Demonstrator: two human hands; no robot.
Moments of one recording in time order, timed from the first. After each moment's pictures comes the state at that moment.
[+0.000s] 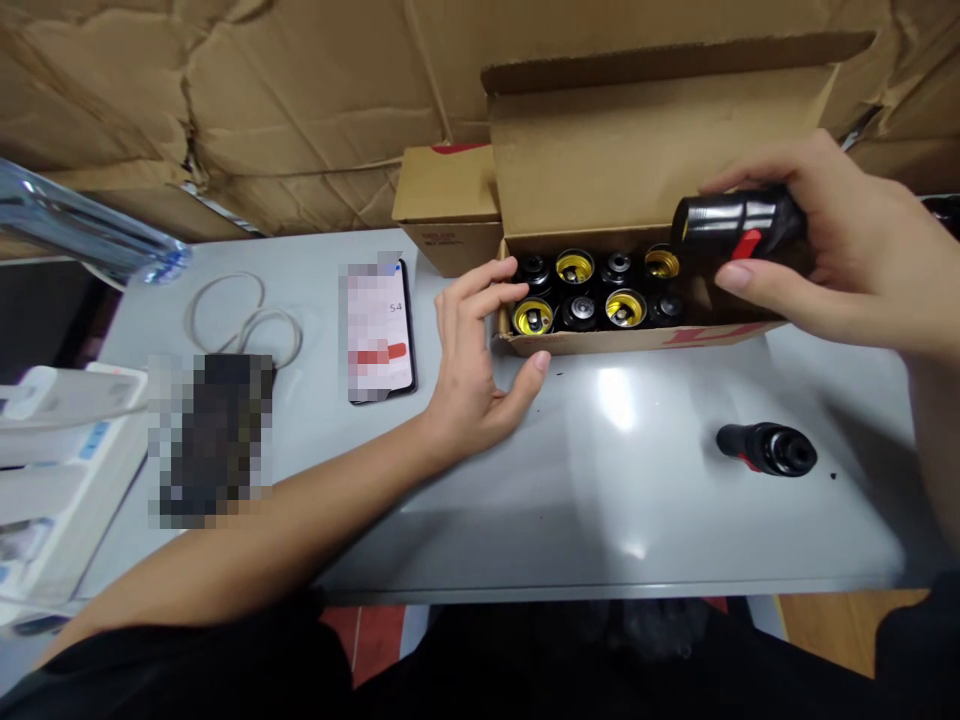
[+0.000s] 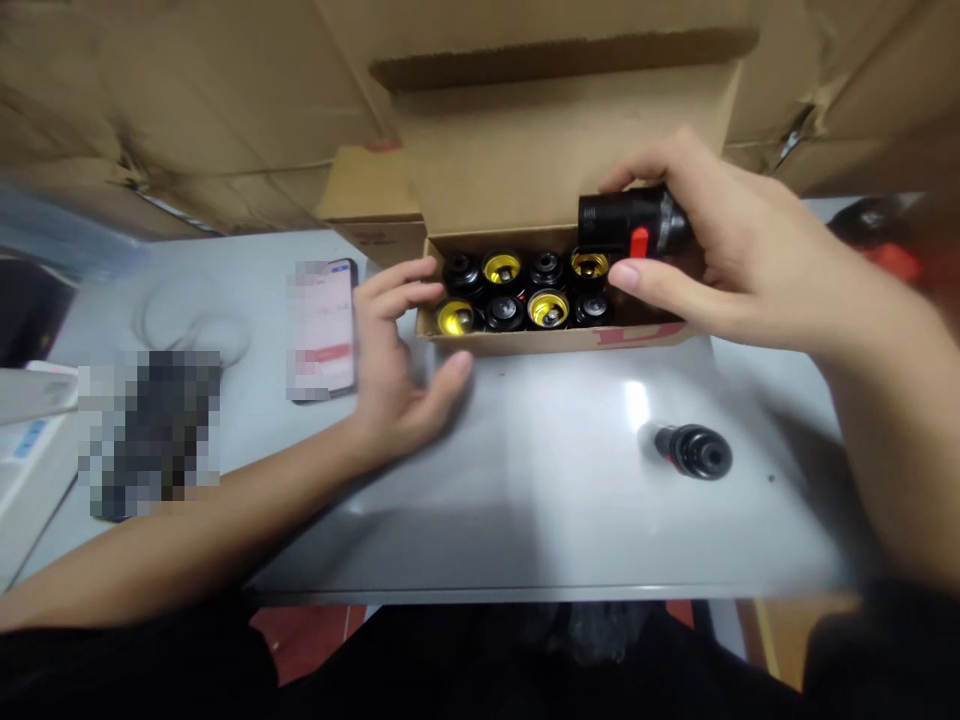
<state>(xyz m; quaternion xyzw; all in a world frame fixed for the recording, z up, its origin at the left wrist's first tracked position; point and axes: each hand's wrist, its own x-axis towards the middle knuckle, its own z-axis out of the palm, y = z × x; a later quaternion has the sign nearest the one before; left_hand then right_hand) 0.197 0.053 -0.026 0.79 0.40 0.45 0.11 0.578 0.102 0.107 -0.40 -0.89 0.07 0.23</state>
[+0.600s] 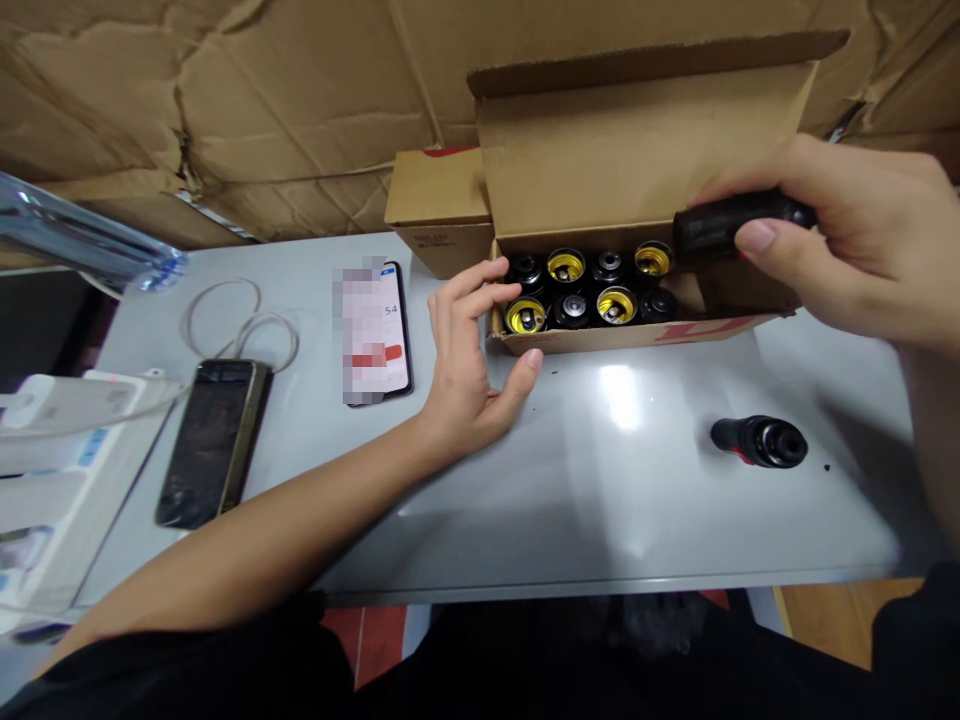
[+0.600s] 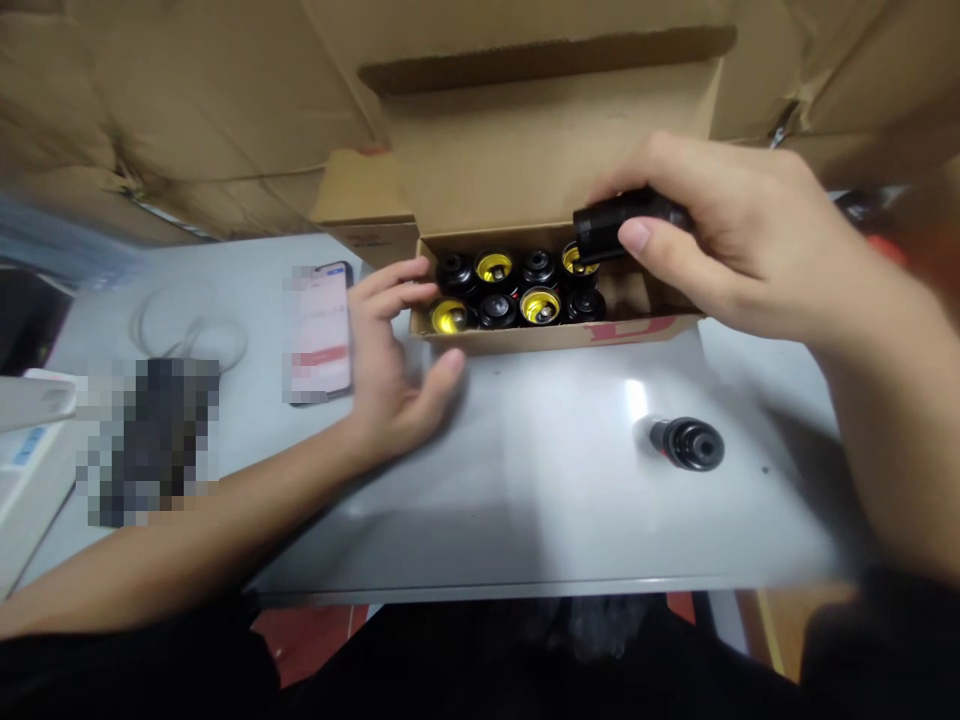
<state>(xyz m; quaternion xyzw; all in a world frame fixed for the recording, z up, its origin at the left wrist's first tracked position) 0.195 0.056 -0.026 0.78 0.40 0.46 0.13 0.580 0.098 0.118 -0.41 -0.88 0.05 0.22</state>
